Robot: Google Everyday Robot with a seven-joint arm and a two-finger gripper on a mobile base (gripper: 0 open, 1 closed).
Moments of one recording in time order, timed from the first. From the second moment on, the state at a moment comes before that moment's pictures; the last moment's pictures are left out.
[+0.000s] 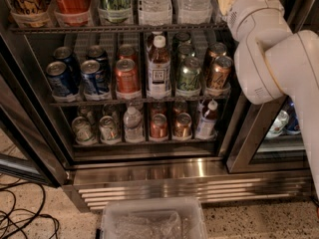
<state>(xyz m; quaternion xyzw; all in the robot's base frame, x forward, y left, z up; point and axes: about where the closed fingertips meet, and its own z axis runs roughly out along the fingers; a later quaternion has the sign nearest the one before) 0.671 -0.209 1.082 -0.01 0.62 -0.01 0.78</state>
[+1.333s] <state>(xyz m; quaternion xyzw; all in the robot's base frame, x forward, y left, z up) 0.682 -0.202 1.070 -0.01 0.63 -0.01 0.77</state>
